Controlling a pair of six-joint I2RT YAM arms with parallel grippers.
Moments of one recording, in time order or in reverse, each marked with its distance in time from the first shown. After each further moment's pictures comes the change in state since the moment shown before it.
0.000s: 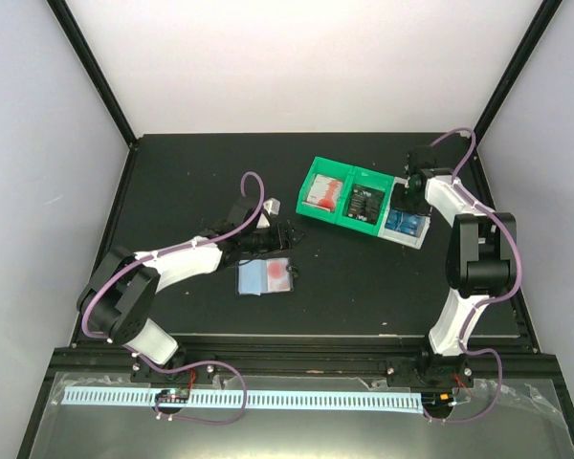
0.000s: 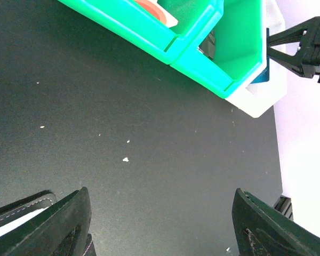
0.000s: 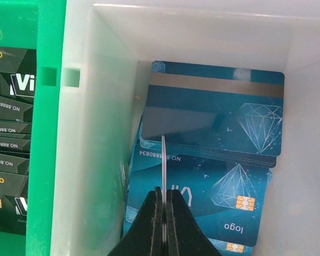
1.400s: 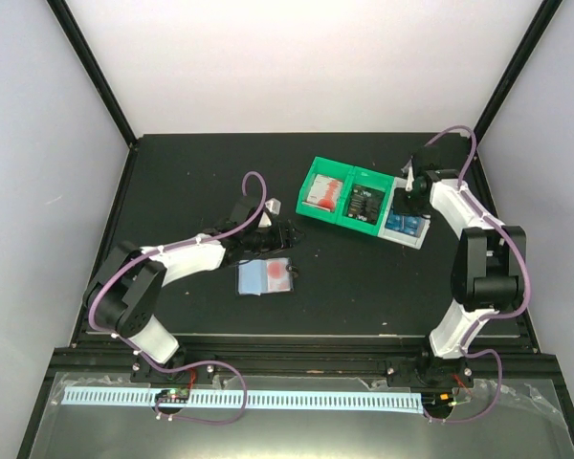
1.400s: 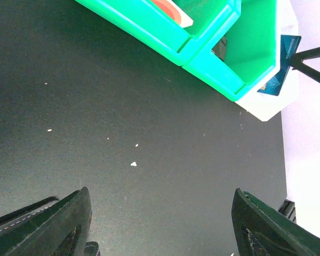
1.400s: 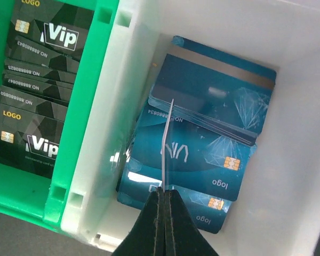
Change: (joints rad) left arm 0.008 0.048 0.018 0.002 -0.004 -0.012; right arm 0.006 -0.106 -0.044 -0.065 -0.025 -0.198
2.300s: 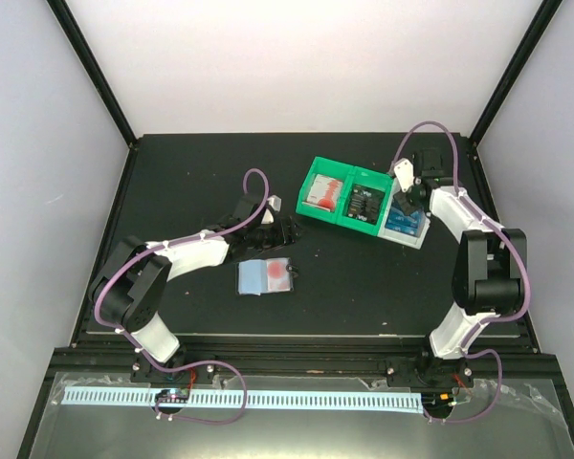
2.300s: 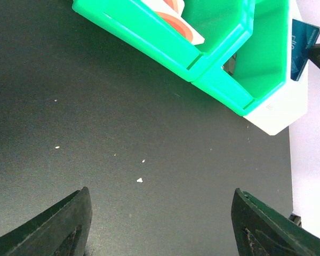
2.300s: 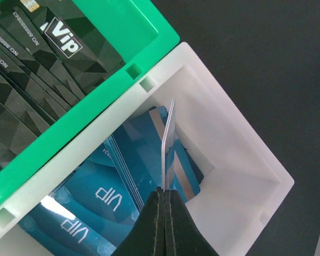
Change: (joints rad) left arm 0.000 0.042 0.041 -0.009 -0.033 -0.011; right arm 0.000 -0.032 -0.100 0.269 0.096 -0.625
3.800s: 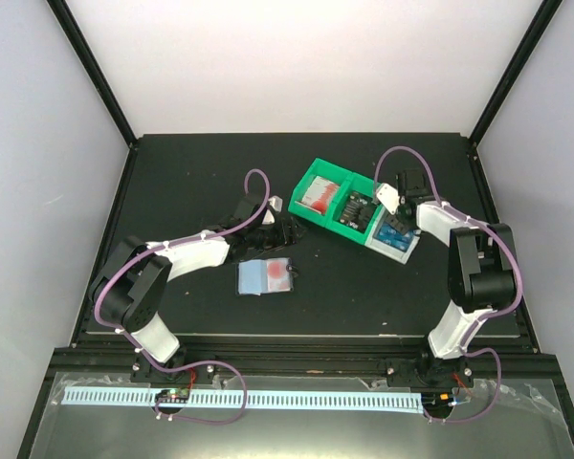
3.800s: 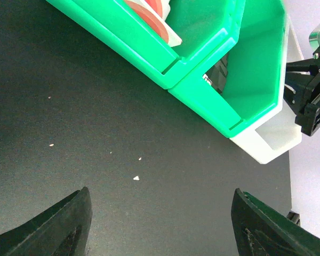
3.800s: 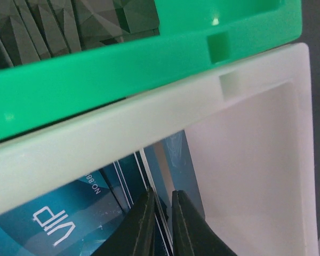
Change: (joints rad) left arm -0.008 0.000 0.001 0.001 0.004 -0.002; right arm 0.073 0.015 -0.169 0.126 0.100 -0.243
